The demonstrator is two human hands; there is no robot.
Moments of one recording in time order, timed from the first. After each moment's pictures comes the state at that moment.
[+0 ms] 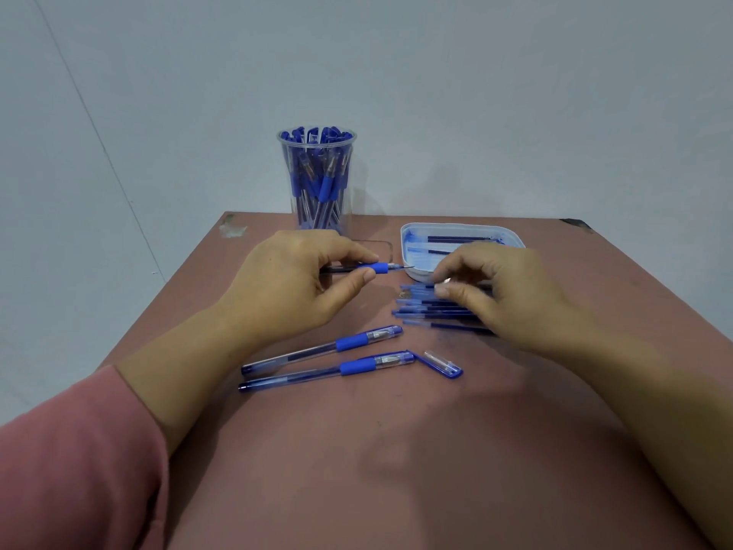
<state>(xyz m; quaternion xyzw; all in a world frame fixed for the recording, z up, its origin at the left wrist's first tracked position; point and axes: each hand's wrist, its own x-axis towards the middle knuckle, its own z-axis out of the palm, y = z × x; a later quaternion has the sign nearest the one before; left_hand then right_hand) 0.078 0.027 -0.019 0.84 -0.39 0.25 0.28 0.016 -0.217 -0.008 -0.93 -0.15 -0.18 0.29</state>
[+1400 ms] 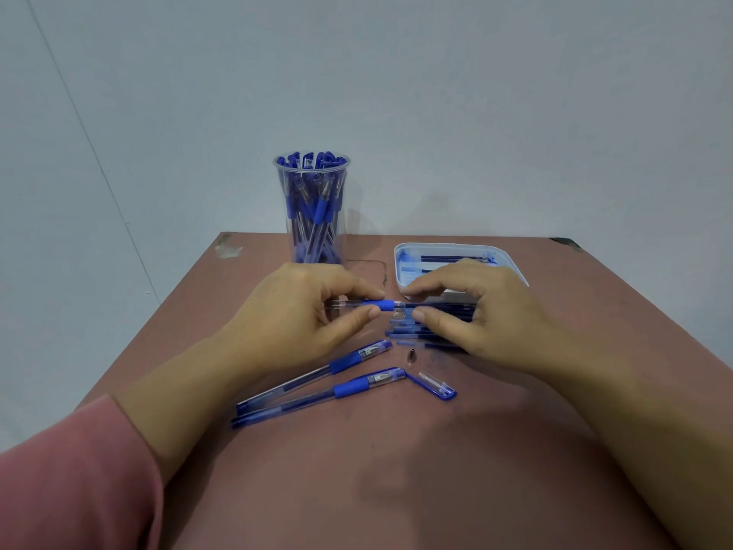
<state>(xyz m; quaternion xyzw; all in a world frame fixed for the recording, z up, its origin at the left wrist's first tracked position) 0.071 0.021 -0.018 0.84 -0.41 0.20 0.28 0.022 -0.214 -0.010 -0.91 -0.24 -0.21 0.28</state>
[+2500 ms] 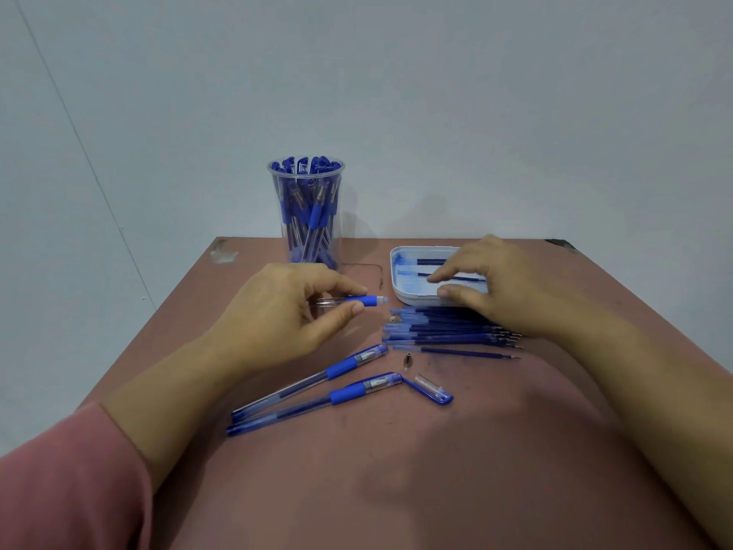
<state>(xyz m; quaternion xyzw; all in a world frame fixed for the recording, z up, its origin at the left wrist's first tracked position) 0.082 0.028 -0.021 0.84 -0.39 0.21 0.30 0.063 -0.259 -0.007 -0.95 -0.20 -0.20 0.16</state>
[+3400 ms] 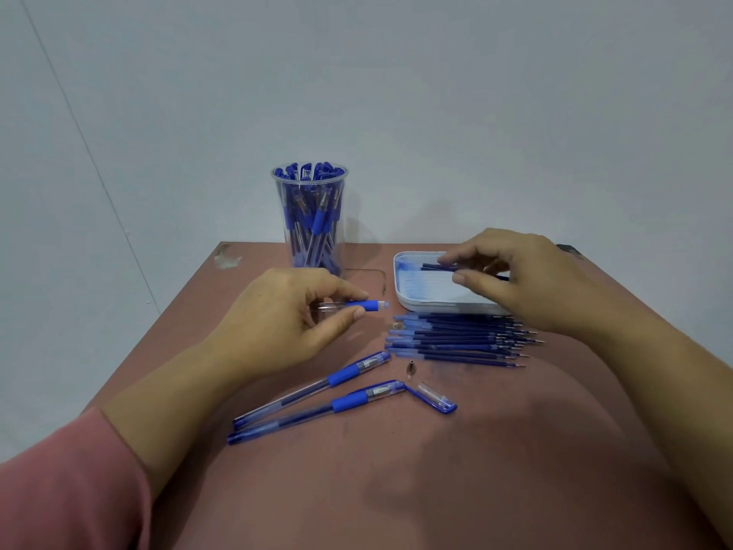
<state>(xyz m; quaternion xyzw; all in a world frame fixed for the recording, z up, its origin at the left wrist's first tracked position) 0.083 0.030 -0.019 0.84 -0.40 0.22 0.29 0.027 -0.241 0.031 -0.94 -0.14 -0.16 0.28</state>
